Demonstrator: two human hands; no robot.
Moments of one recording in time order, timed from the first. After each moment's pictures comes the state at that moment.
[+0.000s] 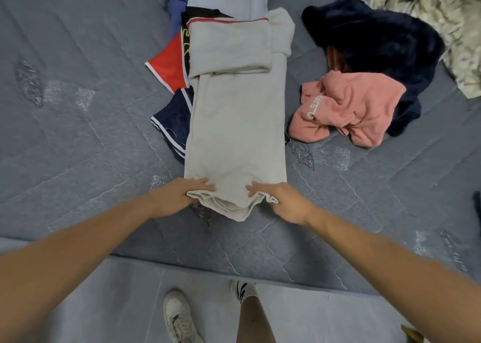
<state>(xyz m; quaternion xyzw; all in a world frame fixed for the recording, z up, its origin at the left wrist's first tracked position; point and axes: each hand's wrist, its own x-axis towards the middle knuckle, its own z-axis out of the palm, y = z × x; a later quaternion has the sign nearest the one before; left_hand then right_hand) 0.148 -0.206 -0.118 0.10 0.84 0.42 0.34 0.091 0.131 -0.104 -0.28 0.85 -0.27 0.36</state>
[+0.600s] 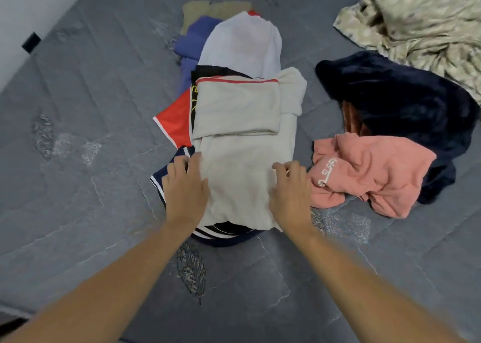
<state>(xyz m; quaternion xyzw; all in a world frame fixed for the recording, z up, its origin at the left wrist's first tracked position) 0.005 -0.161 -0.093 -0.18 0.97 0.15 -0.05 -0.060 0.069 -0.098 -0.15 0.98 -0.14 -0.02</state>
